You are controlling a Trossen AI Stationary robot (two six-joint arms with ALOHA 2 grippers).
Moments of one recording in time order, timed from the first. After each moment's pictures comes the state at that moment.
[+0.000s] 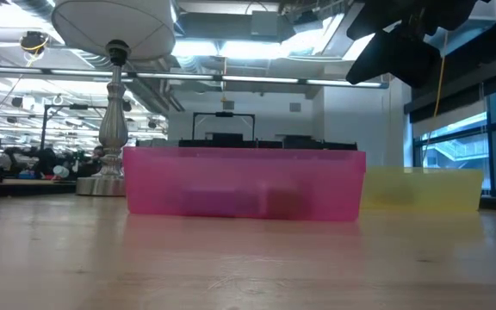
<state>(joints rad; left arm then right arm) -0.84 1.59 1.49 -0.88 -0.32 -1.19 0.54 1.46 0.91 -0.20 0.40 0.80</state>
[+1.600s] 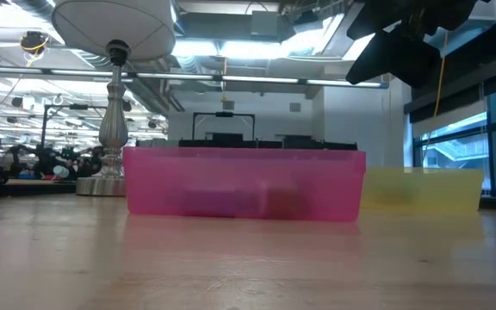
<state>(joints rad) -1.10 1.59 1.49 -1.17 -0.37 -0.81 0.54 1.46 0.91 -0.20 0.40 0.80</state>
